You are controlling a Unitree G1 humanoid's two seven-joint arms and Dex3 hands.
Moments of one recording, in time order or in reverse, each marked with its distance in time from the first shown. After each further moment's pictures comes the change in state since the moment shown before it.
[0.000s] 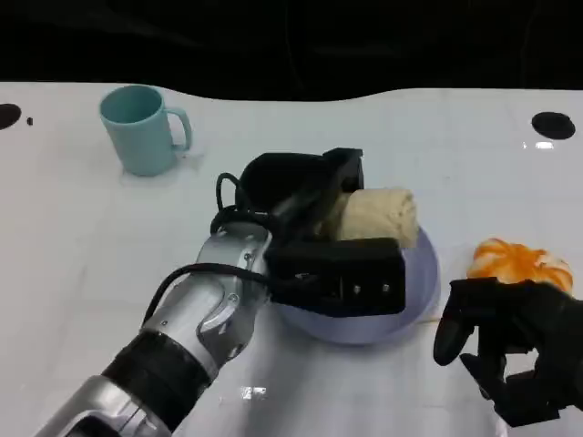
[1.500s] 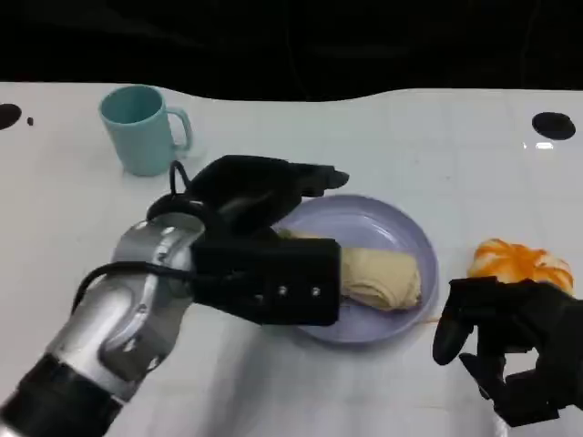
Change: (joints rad) left arm 0.156 0.247 0.113 -0.462 -0.136 -0.006 -0.385; right arm -0.001 -0.001 0.000 -0.006 0.012 0.004 -0.001
